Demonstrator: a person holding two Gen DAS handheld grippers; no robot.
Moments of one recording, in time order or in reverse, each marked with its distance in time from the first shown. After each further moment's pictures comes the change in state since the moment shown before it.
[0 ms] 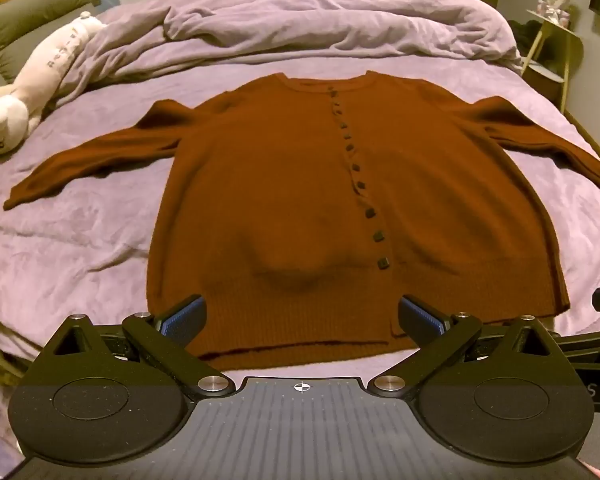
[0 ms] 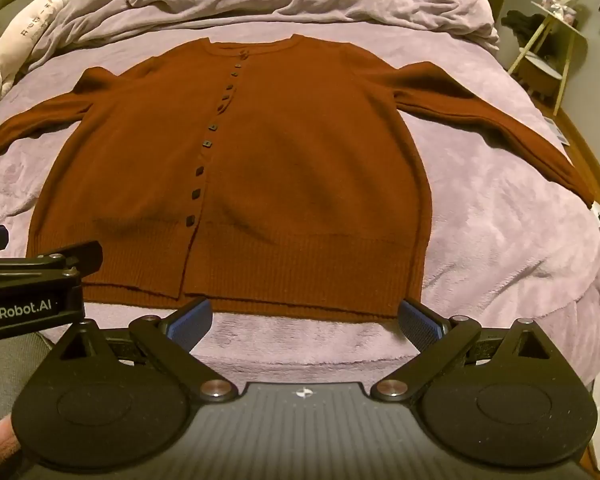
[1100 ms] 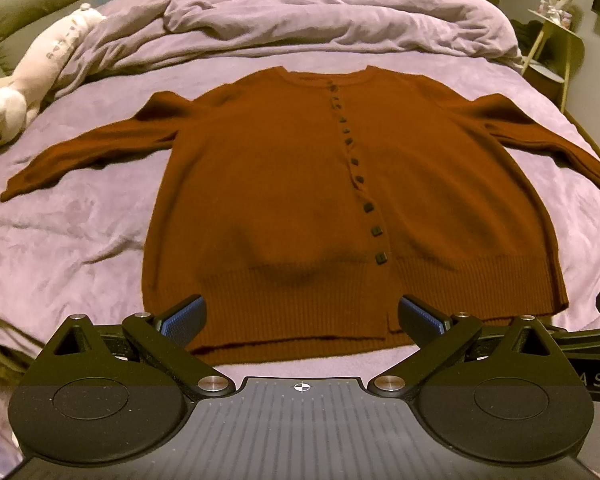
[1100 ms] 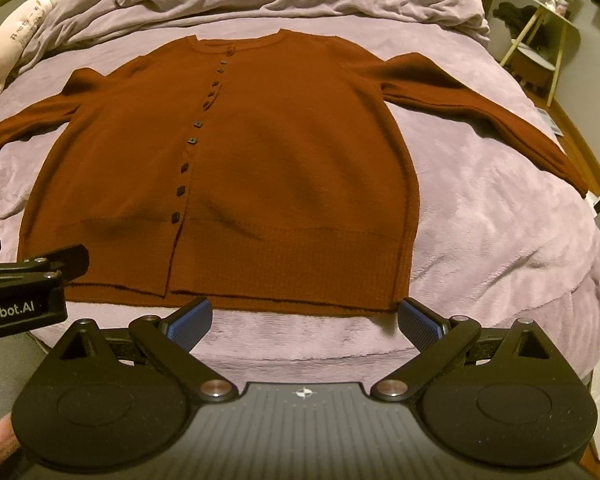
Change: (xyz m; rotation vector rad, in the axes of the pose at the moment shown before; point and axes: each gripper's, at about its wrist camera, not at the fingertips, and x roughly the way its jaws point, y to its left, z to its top) left arm 0.005 -0.001 -0.005 -0.011 0.007 -0.008; right arm 0.004 -0.007 -0.001 0.022 0.015 -0.017
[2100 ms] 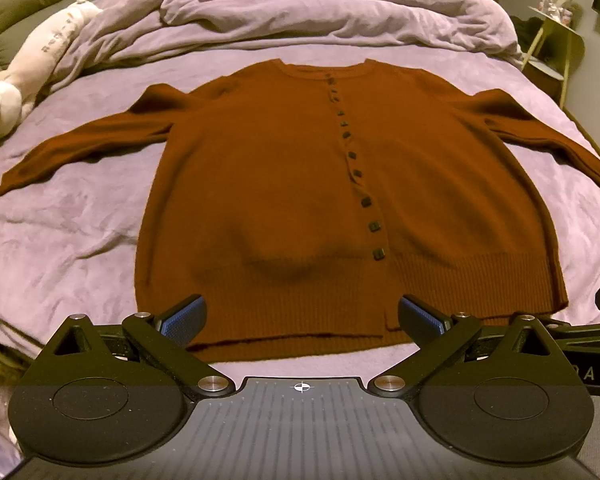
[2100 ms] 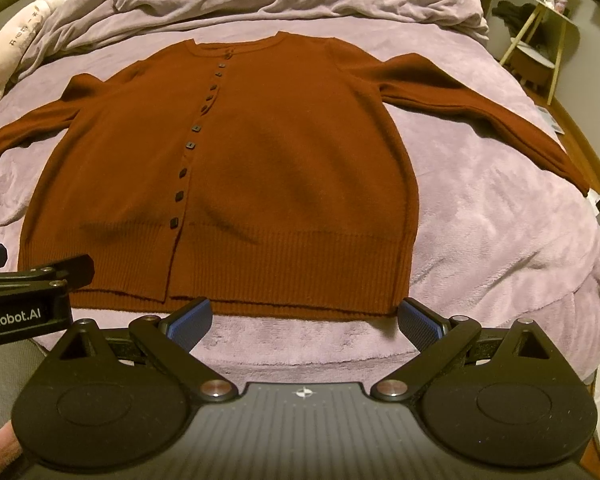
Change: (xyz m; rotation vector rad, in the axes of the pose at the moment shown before) left arm 0.006 0.000 0.002 -0.005 0.007 -0.009; right arm 0.001 -0.004 0.001 0.013 -0.005 0.013
